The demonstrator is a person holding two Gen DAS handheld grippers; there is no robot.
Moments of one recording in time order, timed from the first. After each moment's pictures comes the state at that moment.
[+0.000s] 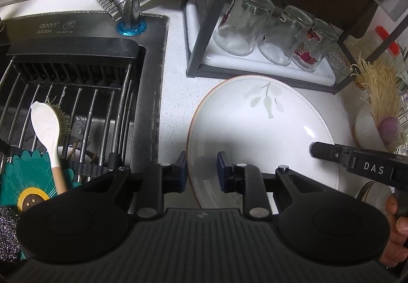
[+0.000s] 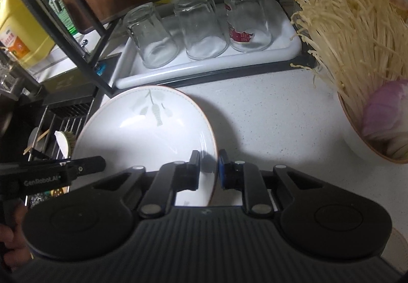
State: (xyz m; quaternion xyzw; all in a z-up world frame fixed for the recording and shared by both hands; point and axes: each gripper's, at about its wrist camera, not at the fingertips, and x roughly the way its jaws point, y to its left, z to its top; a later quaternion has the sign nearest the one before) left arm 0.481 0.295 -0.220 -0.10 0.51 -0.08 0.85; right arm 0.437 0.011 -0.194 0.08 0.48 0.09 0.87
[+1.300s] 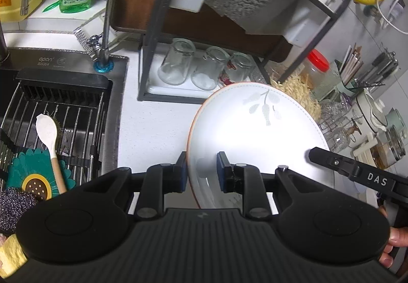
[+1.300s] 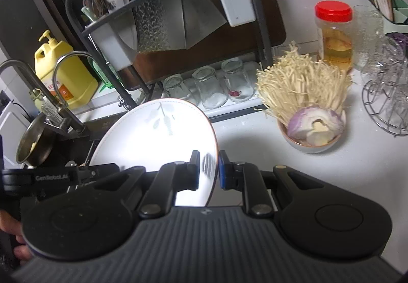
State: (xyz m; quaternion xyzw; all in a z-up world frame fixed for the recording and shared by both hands) left arm 0.395 0.267 -0.095 -0.13 0.45 -0.15 0.87; right arm 0.320 -0.036 -0.078 0.13 0.38 0.09 0.91
